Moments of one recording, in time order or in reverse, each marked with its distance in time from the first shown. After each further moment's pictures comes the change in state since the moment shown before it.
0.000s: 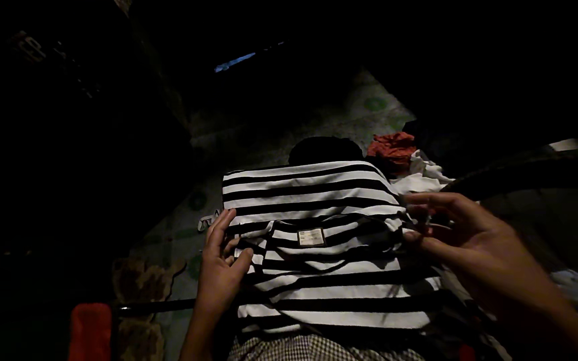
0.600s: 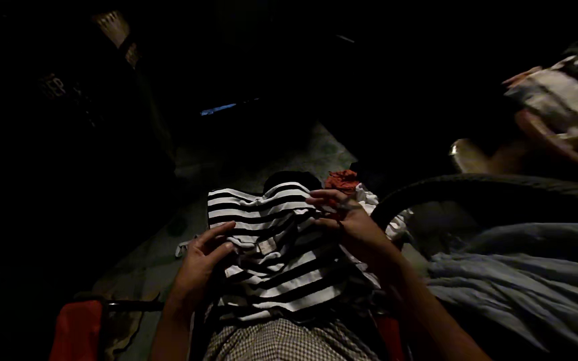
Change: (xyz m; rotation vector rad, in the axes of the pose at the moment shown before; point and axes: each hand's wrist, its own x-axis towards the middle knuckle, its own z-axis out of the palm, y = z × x) left_hand -0.003 0.026 -0.014 -0.290 -0.269 -0.006; right_hand 0.018 -0.019 0.029 0.272 -0.240 -0.079
